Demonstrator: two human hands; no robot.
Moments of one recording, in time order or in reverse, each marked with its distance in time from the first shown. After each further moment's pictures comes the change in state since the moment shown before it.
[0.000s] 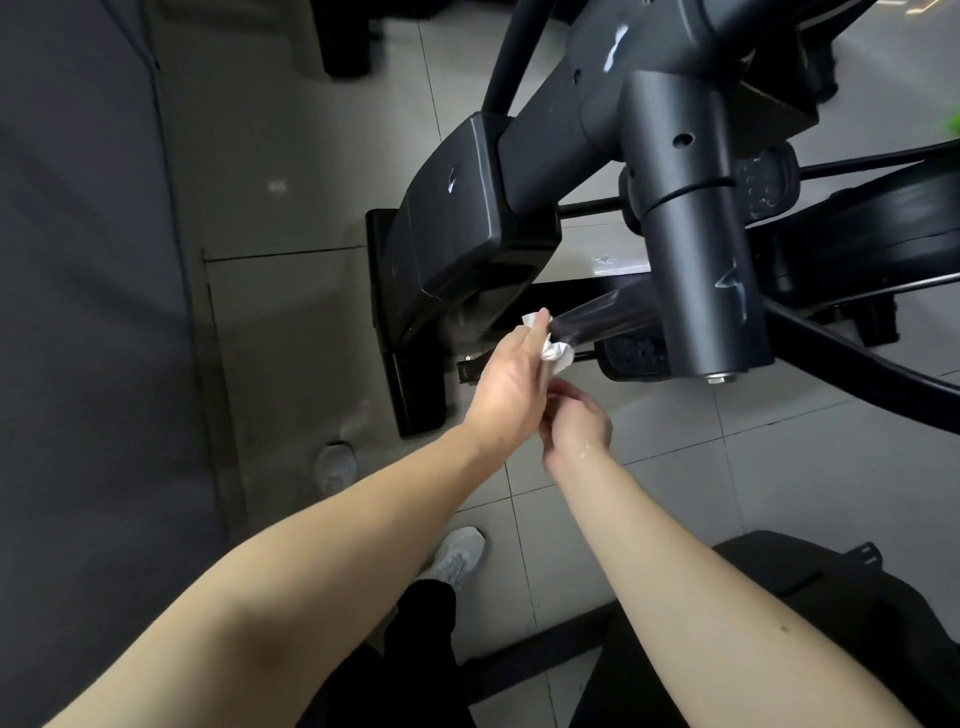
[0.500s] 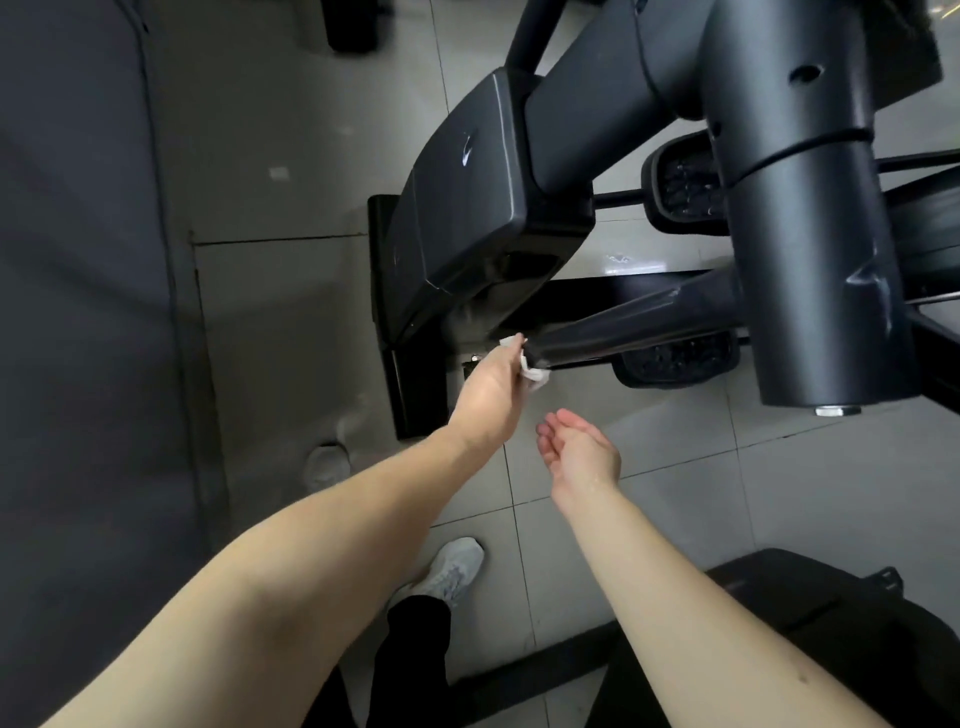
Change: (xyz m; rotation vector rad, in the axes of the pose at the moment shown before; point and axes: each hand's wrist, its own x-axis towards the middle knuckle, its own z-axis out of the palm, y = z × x) left_hand 0.020 -0.089 0.038 -0.059 -0.099 -0.198; right_hand 0.058 0.044 -0.014 -0.043 0.035 0.035
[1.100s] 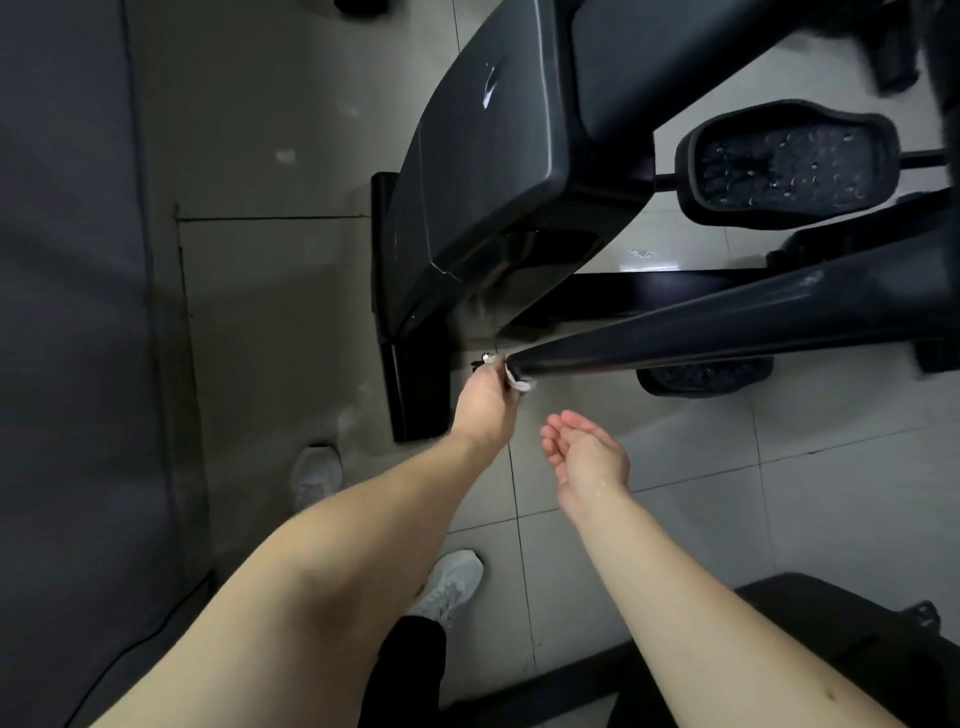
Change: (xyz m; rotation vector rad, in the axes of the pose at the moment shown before) left_hand 0.042 -0.100 0.061 -0.173 0.054 -0.195; right_hand 0.067 0.026 0.017 -0.098 -0.014 -0.011
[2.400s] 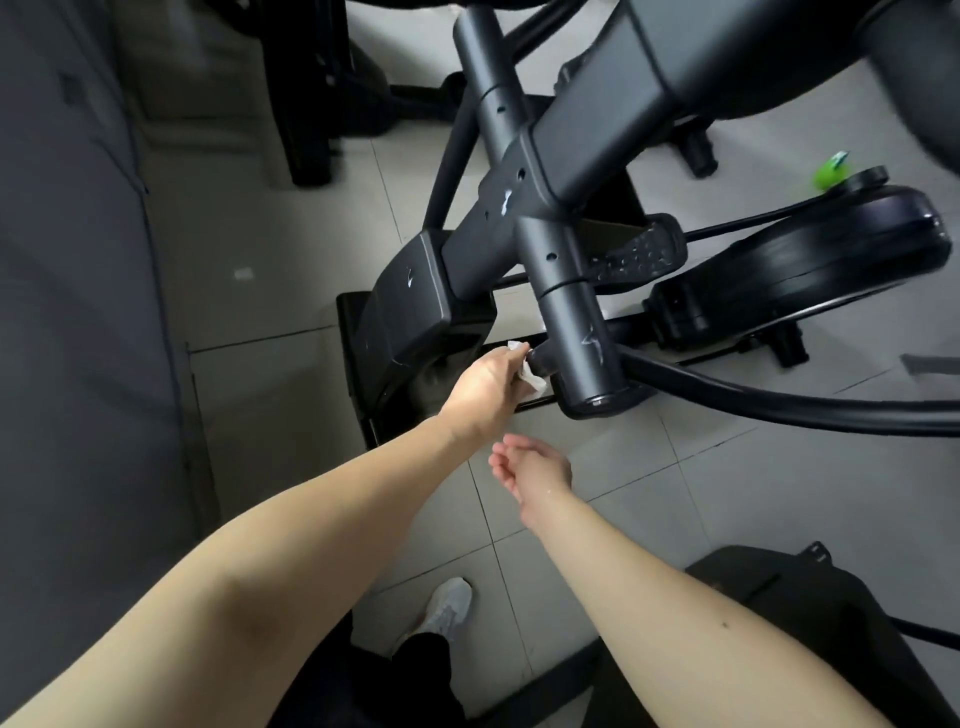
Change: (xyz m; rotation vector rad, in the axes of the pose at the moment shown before) left_hand -0.131 0.274 -0.110 0.411 -0.144 0.571; right_hand -0.207 -0.092 -0.043 -0.059 -0.076 -0.022
